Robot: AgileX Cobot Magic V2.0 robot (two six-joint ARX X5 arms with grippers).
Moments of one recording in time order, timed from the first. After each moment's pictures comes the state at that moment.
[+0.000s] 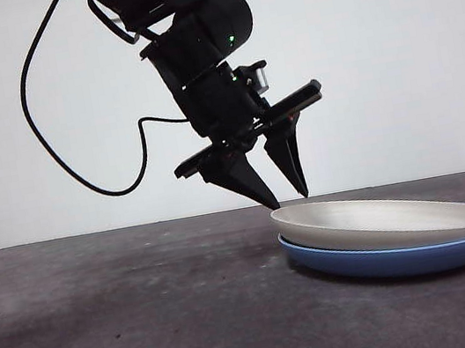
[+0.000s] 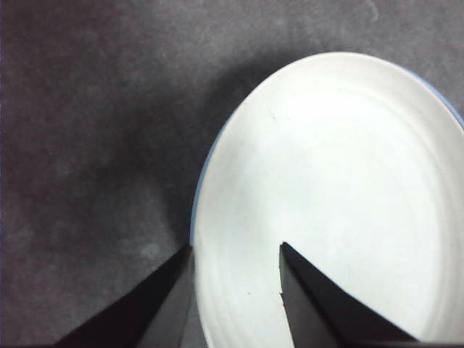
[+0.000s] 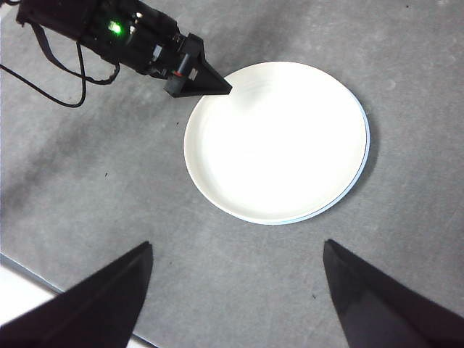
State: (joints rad) left arm -0.69 2.07 1.67 -0.59 0.17 -0.28; right arm 0.12 0.63 0.98 -1.09 -0.42 0.07
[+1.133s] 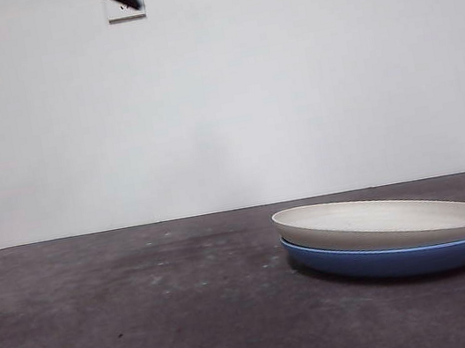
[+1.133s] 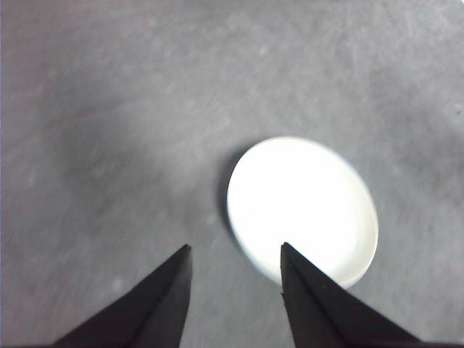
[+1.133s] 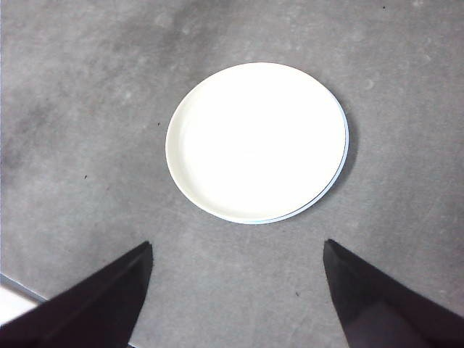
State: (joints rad) left arm -0.57 1.43 1.55 -0.84 0.17 -0.12; right arm 0.12 0.63 0.98 -1.09 -0.37 0.07
